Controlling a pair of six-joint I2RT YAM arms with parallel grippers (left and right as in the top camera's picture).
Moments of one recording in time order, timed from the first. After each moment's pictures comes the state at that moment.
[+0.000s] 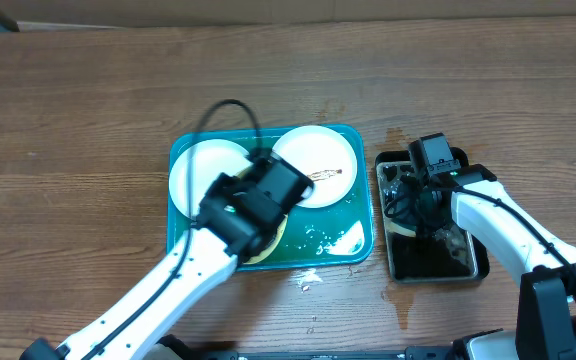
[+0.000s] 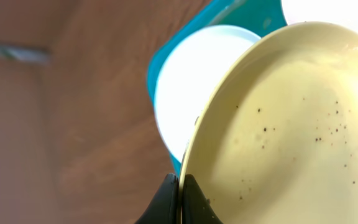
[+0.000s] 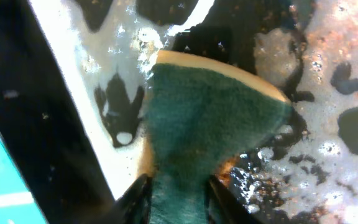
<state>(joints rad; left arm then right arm) -0.67 1.35 1.07 -0.94 -0.71 -0.07 0.24 1.59 0.89 -0.71 -0.02 0.46</state>
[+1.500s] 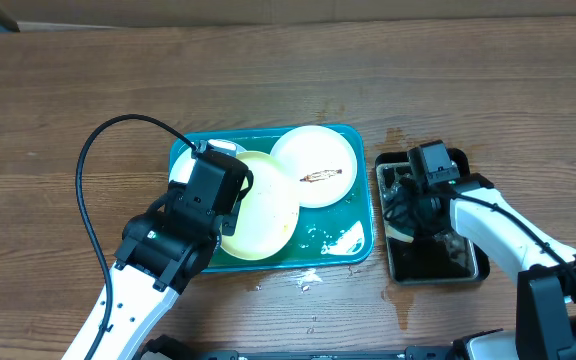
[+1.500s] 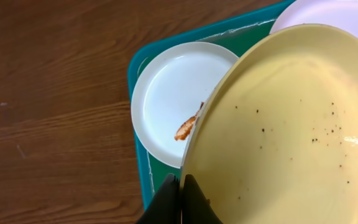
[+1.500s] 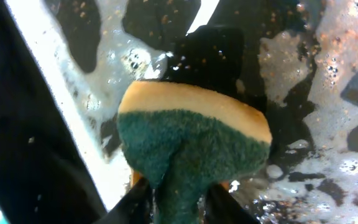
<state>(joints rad) -0.49 1.12 1.07 -0.97 -0.42 -0.19 0.24 1.59 0.82 -0.60 -0.02 0.52</state>
